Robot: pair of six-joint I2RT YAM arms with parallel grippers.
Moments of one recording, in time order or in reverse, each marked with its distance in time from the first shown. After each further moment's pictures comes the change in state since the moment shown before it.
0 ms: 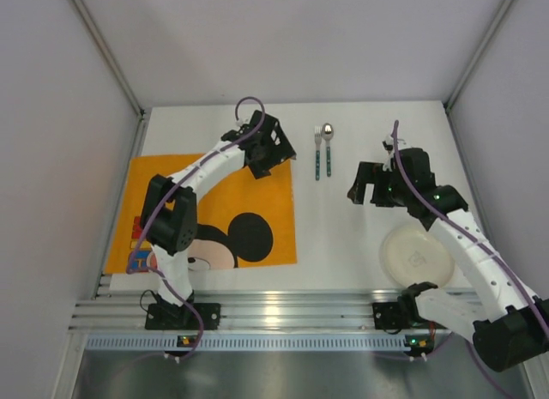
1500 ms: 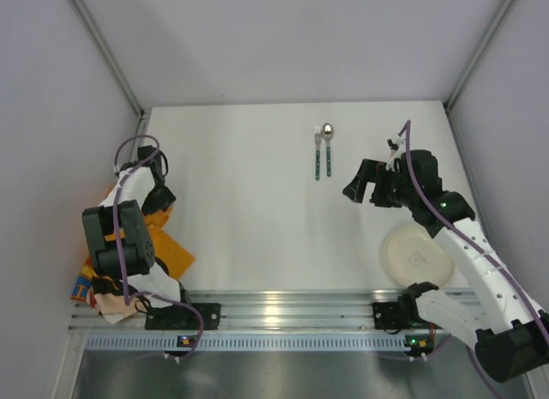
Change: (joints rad) left arm 0.698 -0.299 -0.491 -0.254 -0.464 0.370; right arm -0.006 -0.062 -0.015 0.058 -0.119 0.091
